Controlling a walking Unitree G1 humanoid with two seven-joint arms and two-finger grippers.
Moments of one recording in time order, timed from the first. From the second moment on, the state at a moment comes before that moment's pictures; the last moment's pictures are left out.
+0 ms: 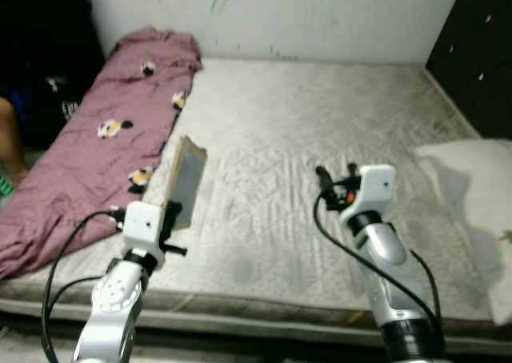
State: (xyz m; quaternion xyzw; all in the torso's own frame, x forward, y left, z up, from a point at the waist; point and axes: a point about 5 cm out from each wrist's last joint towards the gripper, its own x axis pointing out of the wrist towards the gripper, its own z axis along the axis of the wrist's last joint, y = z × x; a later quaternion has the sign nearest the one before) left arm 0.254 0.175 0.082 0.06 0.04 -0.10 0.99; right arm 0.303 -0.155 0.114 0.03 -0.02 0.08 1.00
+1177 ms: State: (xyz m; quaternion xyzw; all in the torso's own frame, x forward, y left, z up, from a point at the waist) left arm 0.251 0.181 0.082 0.05 0.05 -0.07 1.00; right arm 0.307 -0.151 0.115 0.02 -0.01 0.10 1.00
